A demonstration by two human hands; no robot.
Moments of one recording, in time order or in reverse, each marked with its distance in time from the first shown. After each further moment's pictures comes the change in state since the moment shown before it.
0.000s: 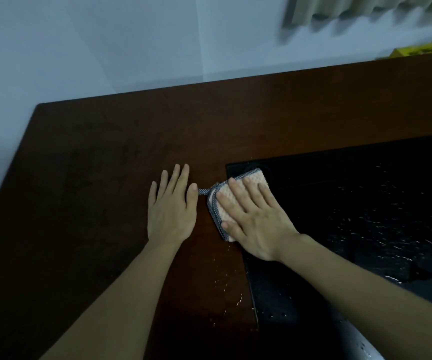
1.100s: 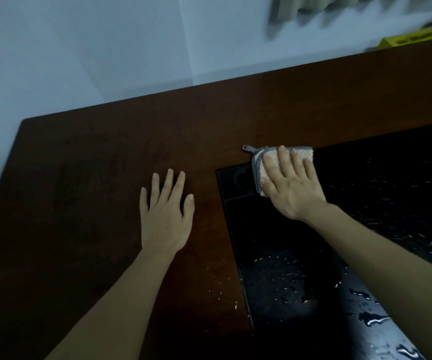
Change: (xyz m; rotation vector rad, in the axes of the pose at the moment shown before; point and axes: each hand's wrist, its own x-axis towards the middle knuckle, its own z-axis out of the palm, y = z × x) left_hand 0.006 0.002 0.002 0.153 0.006 0.068; right_hand 0.016 0.091 -0.017 0.106 0.011 0.415
